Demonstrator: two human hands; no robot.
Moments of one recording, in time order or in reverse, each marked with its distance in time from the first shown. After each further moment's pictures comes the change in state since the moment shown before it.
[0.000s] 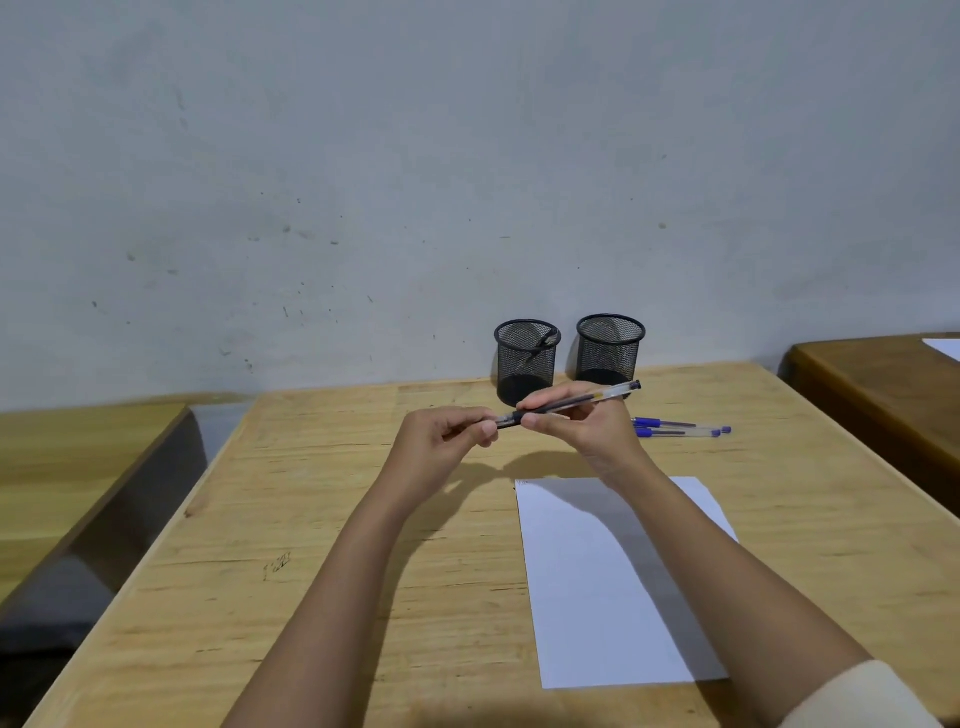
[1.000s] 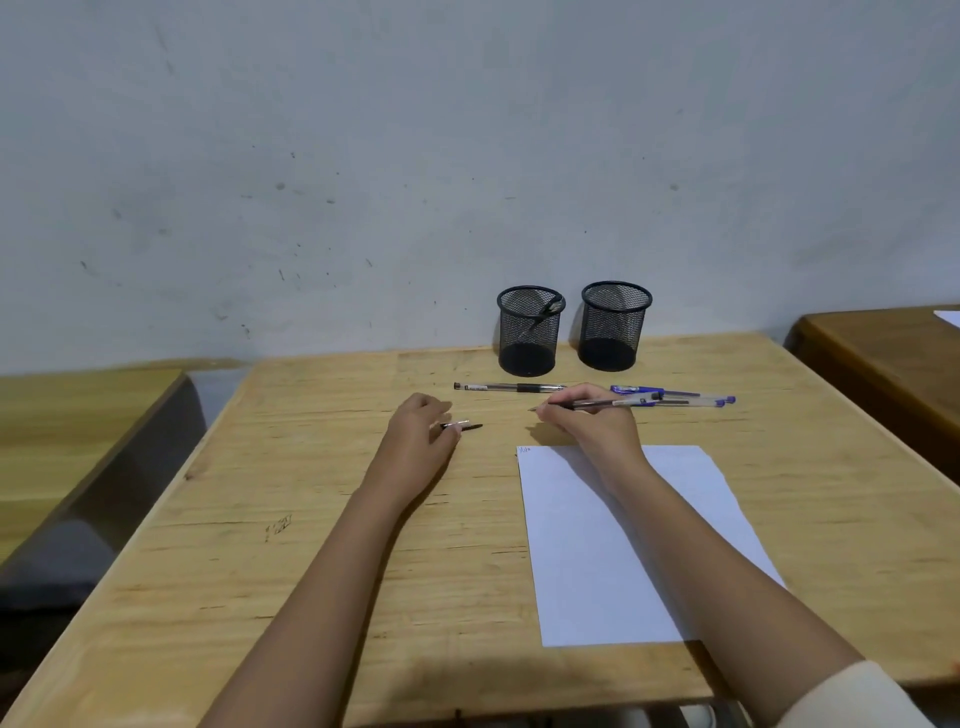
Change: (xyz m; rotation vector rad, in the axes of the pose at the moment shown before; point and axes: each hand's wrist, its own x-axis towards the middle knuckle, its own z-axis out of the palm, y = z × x) left_hand -0.008 -0.049 0.004 0.499 0.074 -0.116; right_hand -0.020 0.023 0.013 0.053 0.340 0.414
